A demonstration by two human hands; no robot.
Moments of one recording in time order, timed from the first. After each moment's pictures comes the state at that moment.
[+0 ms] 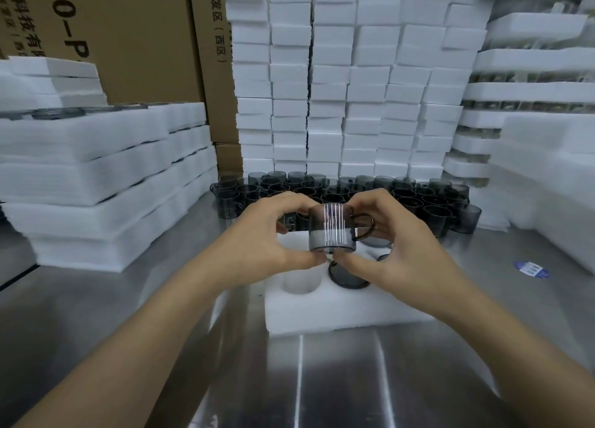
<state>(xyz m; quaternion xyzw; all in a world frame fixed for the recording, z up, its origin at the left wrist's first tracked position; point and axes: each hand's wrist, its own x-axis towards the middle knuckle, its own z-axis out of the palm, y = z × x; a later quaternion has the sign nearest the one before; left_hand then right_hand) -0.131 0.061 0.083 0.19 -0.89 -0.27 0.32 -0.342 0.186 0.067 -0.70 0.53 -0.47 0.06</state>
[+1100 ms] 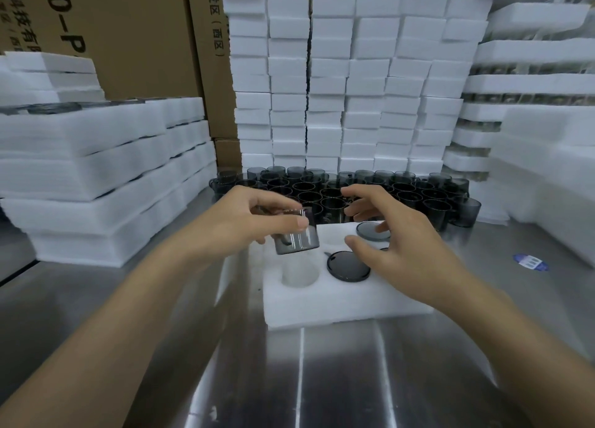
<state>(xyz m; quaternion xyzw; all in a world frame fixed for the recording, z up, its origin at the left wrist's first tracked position) -0.111 0.056 0.100 0.29 -0.81 -0.43 0.28 -0.356 0.182 0.060 -0.69 0.60 -0.41 -0.02</state>
